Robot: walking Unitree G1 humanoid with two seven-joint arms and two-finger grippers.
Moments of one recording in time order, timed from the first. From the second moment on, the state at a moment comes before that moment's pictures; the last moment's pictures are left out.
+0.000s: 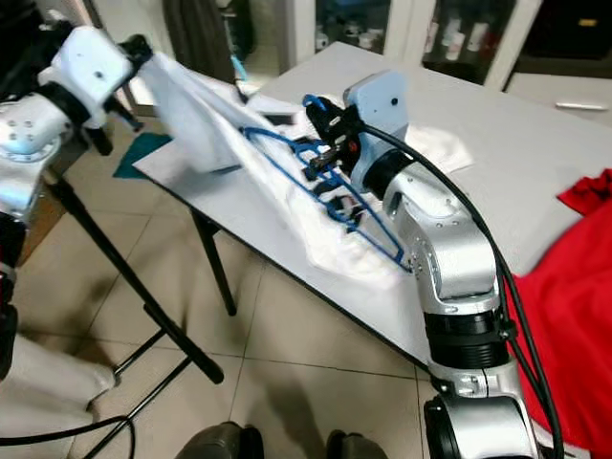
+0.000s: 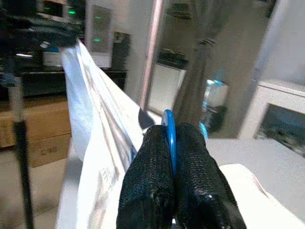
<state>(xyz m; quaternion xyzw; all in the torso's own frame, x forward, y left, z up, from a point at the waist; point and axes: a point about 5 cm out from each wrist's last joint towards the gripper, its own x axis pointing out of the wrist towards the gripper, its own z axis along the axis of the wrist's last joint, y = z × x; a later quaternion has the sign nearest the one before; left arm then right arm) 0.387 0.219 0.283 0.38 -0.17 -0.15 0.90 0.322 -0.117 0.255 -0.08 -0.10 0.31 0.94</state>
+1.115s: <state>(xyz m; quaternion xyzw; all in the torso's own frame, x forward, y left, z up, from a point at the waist) 0.387 0.193 0.253 0.34 -0.14 -0.27 0.89 0.304 -0.094 0.265 -0.08 -0.14 0.39 0.90</state>
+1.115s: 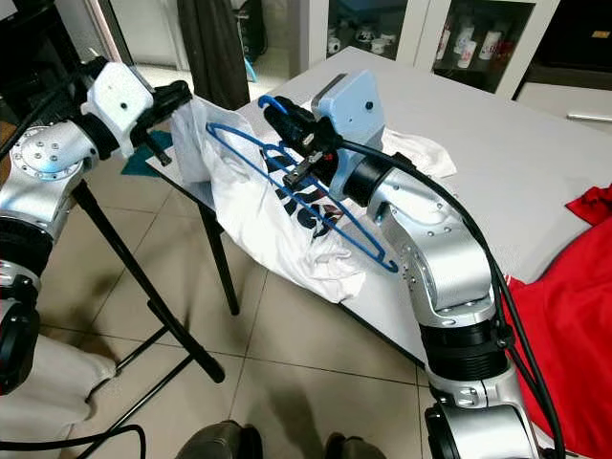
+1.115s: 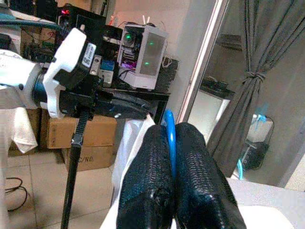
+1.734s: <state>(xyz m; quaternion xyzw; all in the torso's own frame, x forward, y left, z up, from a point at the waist) 0.378 0.181 0.243 0.34 -0.16 -0.33 0.87 0.321 -0.049 0.236 0.00 -0.12 0.36 0.92</state>
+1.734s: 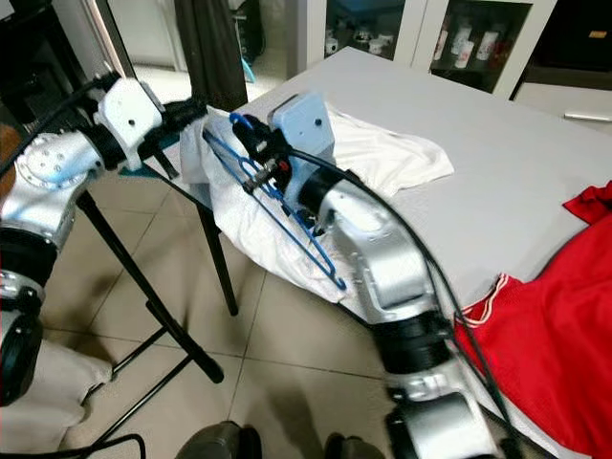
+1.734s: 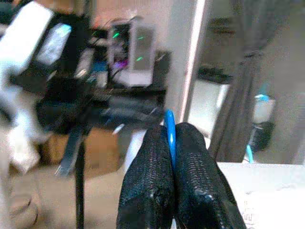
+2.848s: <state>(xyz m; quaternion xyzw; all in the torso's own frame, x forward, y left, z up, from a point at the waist) 0.348 0.146 0.205 0.17 -0.19 -0.32 0.91 0.321 -0.033 0.230 0.13 -0.20 0.34 0.91</state>
